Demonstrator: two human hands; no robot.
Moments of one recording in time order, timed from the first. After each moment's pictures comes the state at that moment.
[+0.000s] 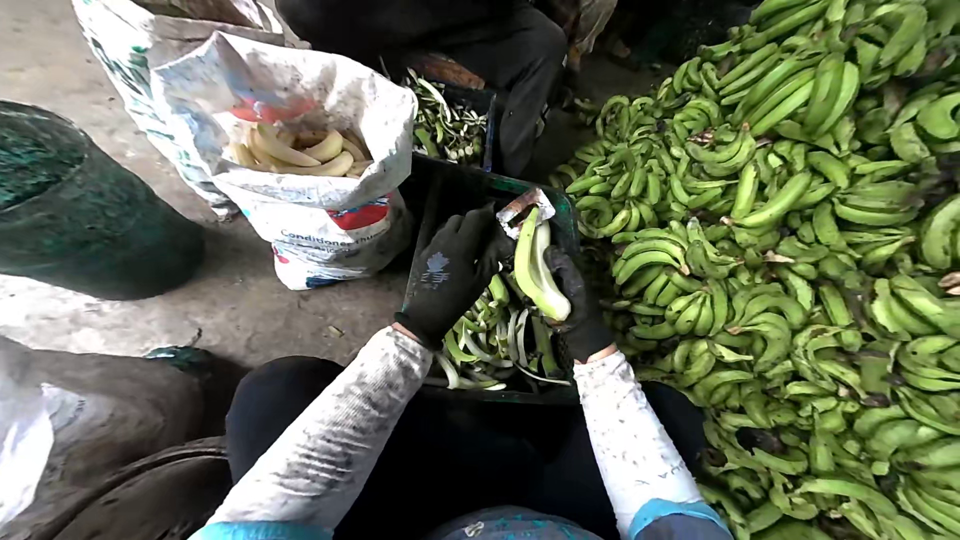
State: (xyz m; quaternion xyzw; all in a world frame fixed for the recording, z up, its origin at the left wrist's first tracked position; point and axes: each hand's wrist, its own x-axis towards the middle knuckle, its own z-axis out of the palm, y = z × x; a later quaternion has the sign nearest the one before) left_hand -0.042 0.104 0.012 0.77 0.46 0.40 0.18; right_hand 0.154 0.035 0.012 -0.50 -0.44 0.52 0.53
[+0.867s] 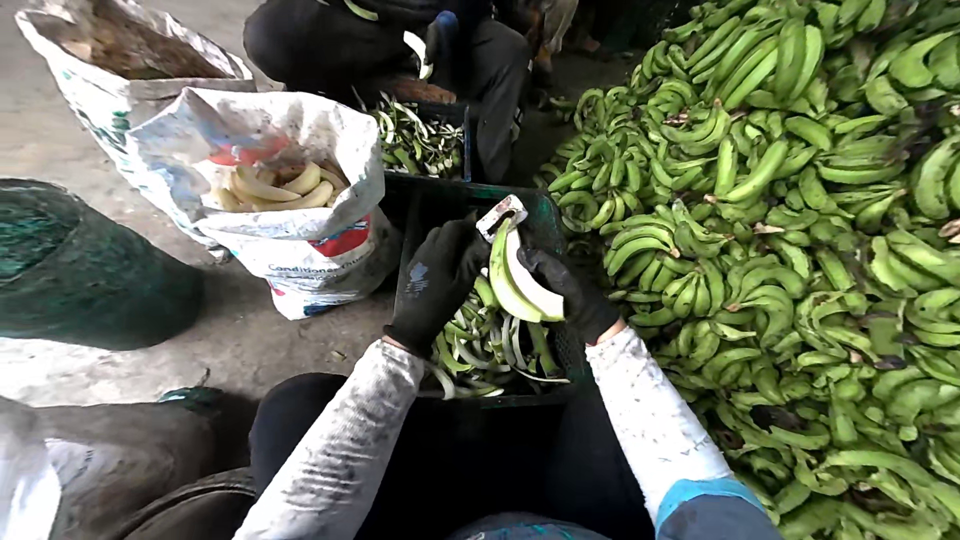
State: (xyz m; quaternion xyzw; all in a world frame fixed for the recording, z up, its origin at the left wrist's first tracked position) left_hand -0.032 0.103 0.013 0.77 0.43 0.40 0.24; right_hand 0.182 0.029 0.048 -0.50 -0.57 0.51 0.41
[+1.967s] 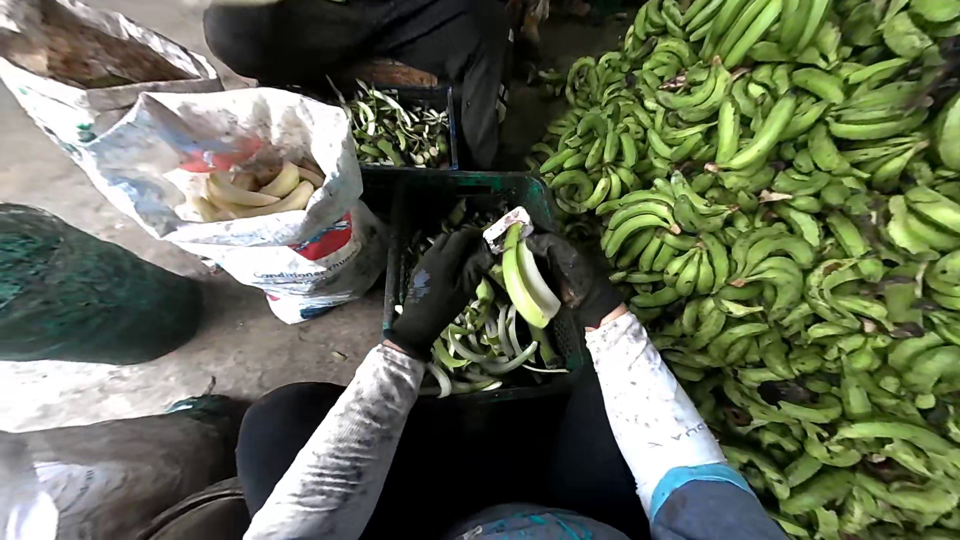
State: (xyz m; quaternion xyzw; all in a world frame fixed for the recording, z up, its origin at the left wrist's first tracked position) left_hand -0.013 0.100 -0.002 0.81 0.40 0.36 0.24; right_hand 0.201 0.052 0.027 -0.46 -0.42 0.60 0.50
